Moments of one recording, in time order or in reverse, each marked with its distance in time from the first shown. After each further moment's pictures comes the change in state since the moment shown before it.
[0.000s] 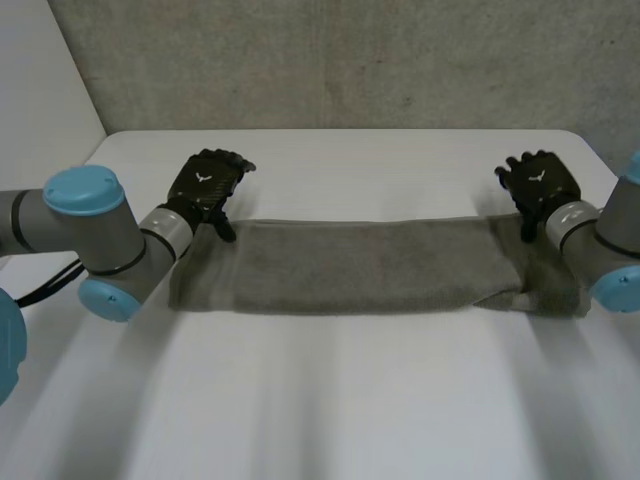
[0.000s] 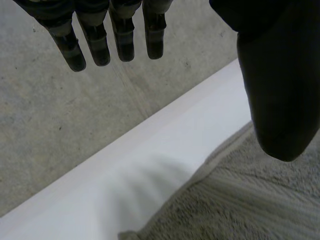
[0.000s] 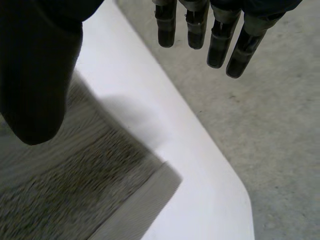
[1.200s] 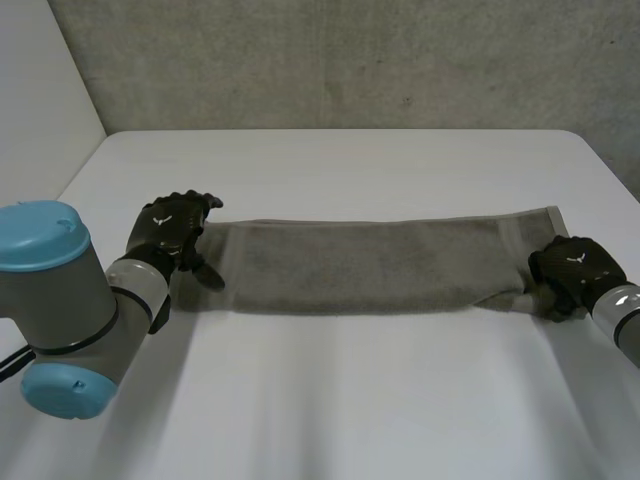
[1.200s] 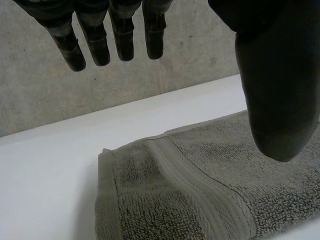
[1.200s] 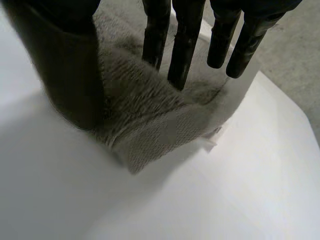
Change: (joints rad) left arm -0.078 0.454 -0.574 -0.014 -0.315 -0.277; right arm -0.169 -0.324 0.684 -0.093 -0.092 0.047; left_hand 0.000 -0.006 0.000 0.000 -0.001; right_hand 0.539 0.533 0.000 0.000 0.546
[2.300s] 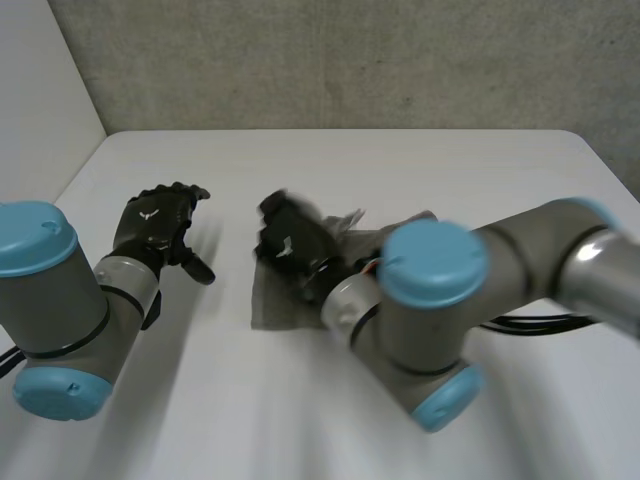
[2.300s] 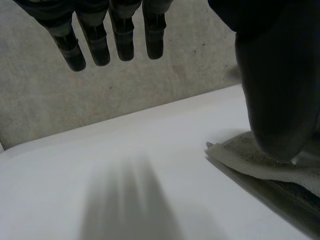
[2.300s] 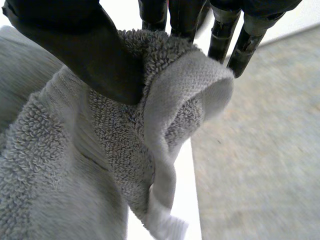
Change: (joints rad) left arm 0.014 0.038 -0.033 0.039 -0.032 0.000; right arm 0.889 0.201 -0.527 0.016 0.168 -0.375; left_hand 0.000 0.000 0.000 0.000 0.000; right_hand 0.510 0.499 0.000 0.000 0.519
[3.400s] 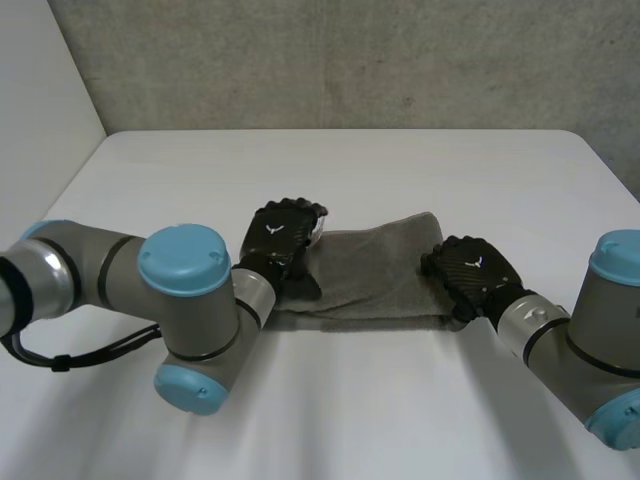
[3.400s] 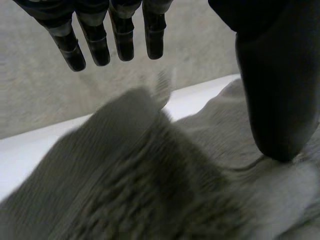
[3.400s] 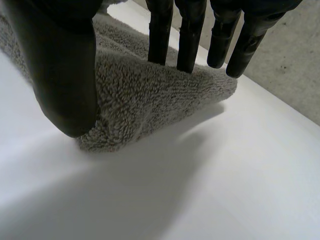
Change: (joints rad) left arm -0.291 -0.352 0.358 -0.004 -0.021 -0.030; right arm -0.536 -0.270 0.560 -0.045 -0.136 0.607; left_hand 0.000 0.000 0.000 0.000 0.000; right_hand -0.758 -0.757 0.000 0.000 -0.765
